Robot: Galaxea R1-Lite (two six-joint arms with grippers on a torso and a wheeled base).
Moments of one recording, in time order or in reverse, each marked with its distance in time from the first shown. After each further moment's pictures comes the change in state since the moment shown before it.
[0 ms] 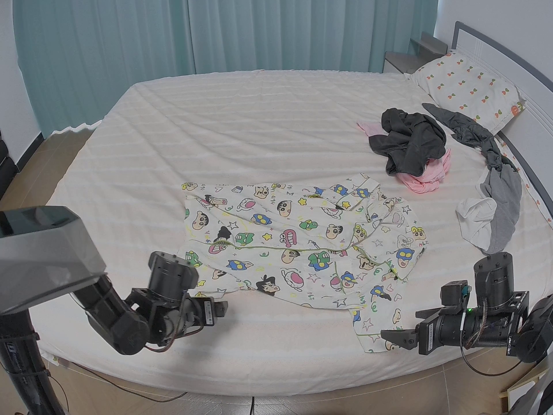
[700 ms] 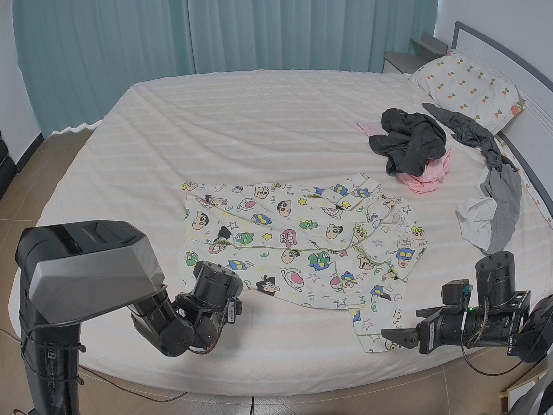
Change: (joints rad) left arm -0.098 0.217 -0.202 -0.003 0.326 0.073; right arm -0.001 -0.010 0.000 0.000 0.000 0.000
